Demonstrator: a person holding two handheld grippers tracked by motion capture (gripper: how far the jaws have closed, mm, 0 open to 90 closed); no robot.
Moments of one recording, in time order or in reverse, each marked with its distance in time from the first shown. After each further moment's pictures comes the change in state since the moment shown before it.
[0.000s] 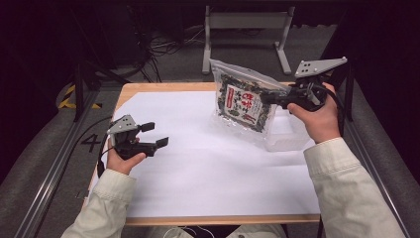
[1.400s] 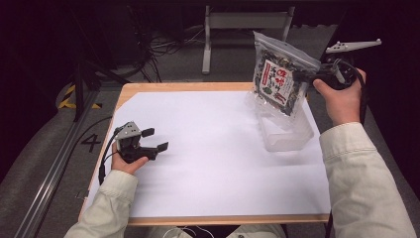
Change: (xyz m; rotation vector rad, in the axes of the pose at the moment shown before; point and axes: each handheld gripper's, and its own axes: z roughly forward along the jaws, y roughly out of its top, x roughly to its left) left arm 0.018 -0.033 0.018 0.038 0.038 0.008; right arm -0.068 -0.007 -0.043 0.014 -0.288 0.199
